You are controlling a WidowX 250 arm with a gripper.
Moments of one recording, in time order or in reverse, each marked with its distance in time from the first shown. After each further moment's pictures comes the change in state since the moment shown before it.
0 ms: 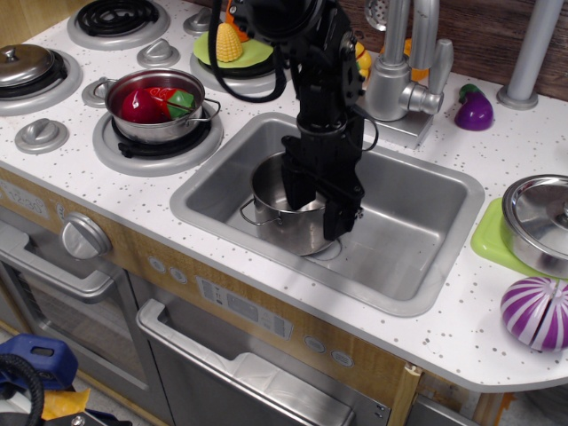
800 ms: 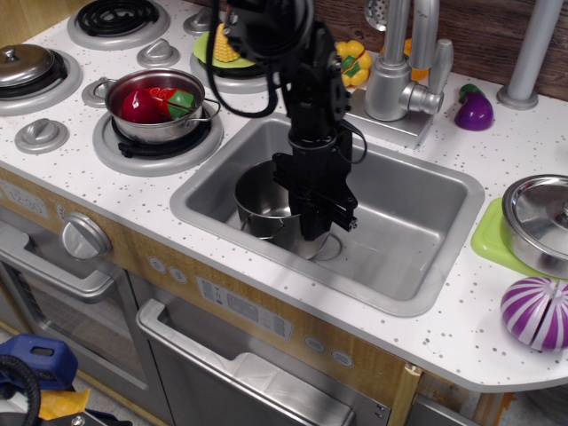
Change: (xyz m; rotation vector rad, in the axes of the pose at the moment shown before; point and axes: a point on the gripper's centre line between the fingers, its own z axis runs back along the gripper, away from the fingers) arm -0.001 0.005 -0.005 -0.021 0.093 0.063
